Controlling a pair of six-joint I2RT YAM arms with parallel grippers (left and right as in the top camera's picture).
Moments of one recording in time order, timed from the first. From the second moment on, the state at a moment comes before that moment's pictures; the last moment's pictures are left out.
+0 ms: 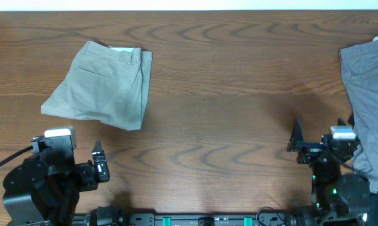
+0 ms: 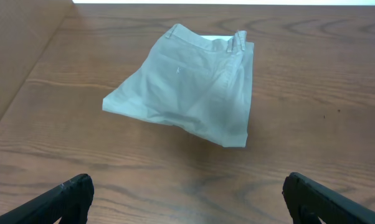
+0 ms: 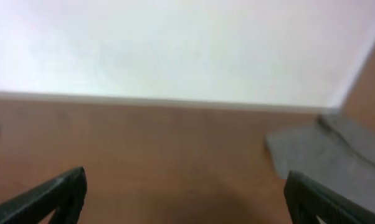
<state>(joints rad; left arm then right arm) 0.14 0.59 1.20 -1.24 -0.01 0.06 0.08 0.18 0.37 -0.23 0.11 -0.01</state>
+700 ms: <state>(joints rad) 0.14 0.59 1.20 -1.24 -0.01 0.06 0.09 0.01 0.01 -0.01 0.11 0.04</state>
